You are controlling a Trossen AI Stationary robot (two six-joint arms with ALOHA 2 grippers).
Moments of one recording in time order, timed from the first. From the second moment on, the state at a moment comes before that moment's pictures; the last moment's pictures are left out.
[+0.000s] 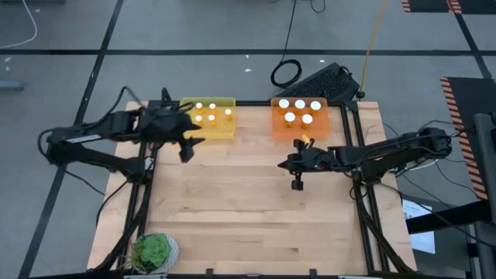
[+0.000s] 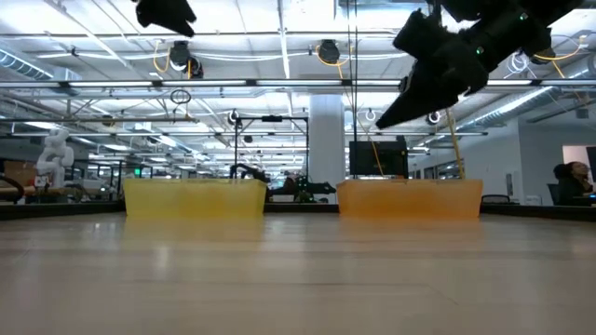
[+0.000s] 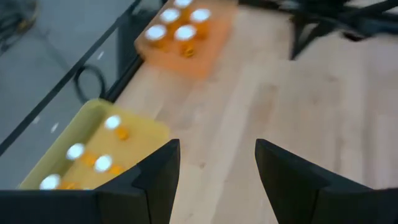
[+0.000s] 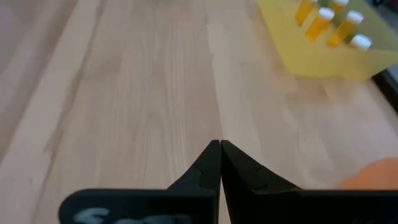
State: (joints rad) left arm 0.12 1.03 1.22 -0.88 -0.21 -0.15; right arm 0.05 1.21 0.58 0.01 0.18 -0.03
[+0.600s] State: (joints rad) left arm -0.07 0.78 0.82 -0.32 -0.22 0.08; right arm 0.05 0.87 0.58 -0.09 0.18 -0.10
